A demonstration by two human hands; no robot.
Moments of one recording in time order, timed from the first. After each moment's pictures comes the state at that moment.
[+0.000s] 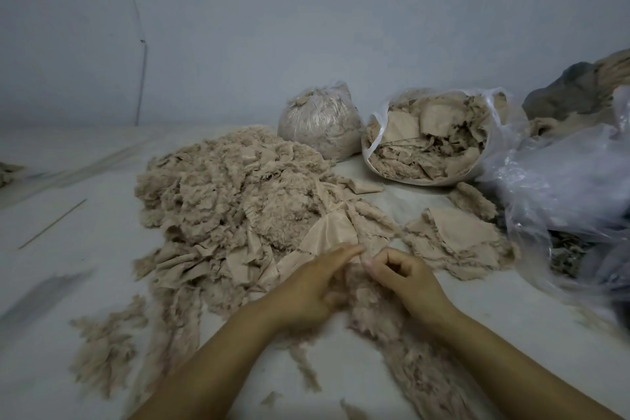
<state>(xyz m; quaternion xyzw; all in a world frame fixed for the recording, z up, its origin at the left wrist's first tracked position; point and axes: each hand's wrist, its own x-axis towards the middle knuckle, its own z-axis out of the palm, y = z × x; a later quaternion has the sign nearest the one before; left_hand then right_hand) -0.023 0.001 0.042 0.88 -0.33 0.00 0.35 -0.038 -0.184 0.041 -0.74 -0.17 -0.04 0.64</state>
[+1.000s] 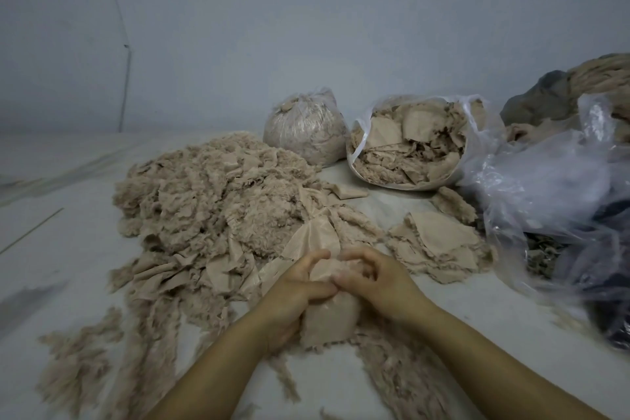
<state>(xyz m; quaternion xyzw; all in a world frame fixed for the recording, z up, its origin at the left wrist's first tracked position) -0.034 -0.018 0.040 0.63 -0.05 -0.15 0.76 -0.031 -0.185 0.040 -0.80 -0.13 -0.01 0.59</state>
